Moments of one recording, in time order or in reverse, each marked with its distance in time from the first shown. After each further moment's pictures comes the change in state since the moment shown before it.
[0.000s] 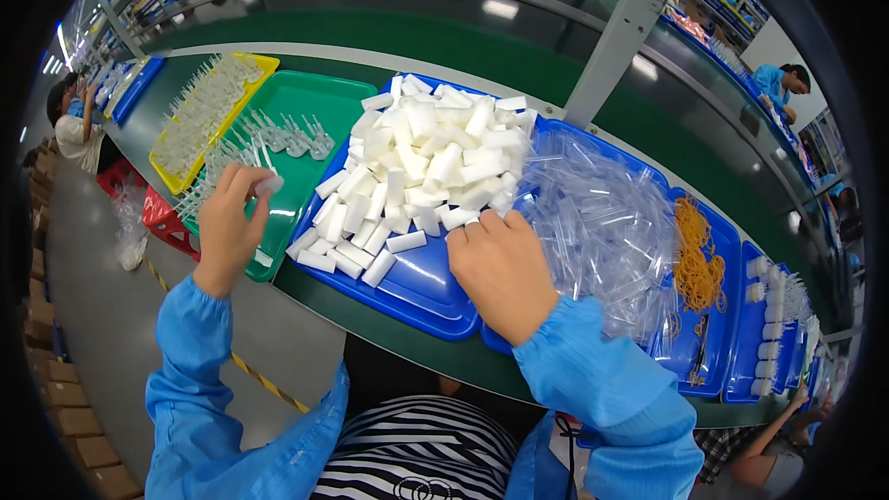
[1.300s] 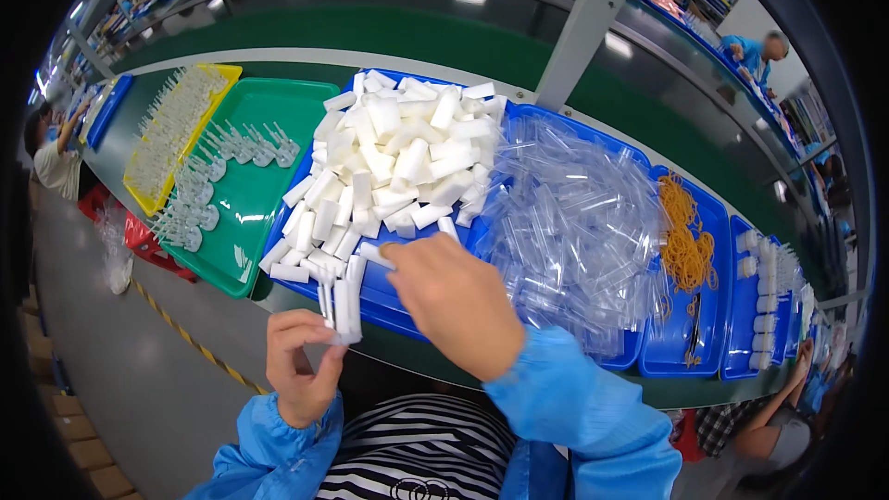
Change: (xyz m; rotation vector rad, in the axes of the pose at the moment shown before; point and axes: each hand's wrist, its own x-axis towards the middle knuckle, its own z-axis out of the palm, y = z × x) left_hand -0.109 0.123 0.032 -0.746 0.142 -0.040; right_hand -0.003 -0.030 -0.002 0.586 0.172 0.190
